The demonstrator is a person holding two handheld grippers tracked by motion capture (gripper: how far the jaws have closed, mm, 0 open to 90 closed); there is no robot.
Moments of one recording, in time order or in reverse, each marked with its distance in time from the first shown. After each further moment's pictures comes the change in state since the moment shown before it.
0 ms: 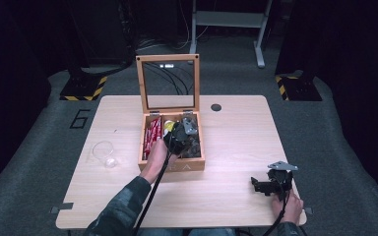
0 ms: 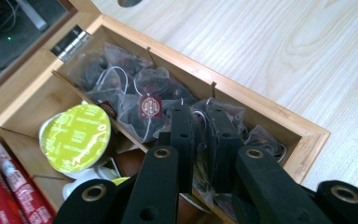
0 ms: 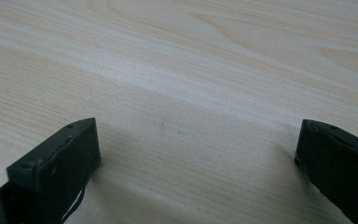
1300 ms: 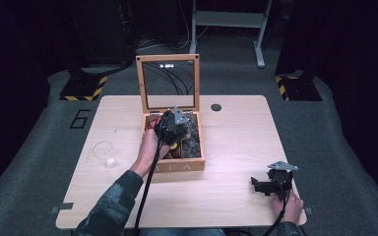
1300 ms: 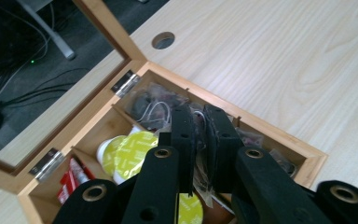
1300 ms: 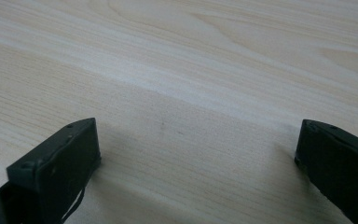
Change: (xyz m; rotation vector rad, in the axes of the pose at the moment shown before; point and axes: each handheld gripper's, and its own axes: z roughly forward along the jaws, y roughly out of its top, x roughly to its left) left arm 0.023 0.015 -0.046 -0.091 0.064 0.000; right arm 0.000 0.000 0.000 0.001 0.002 0.001
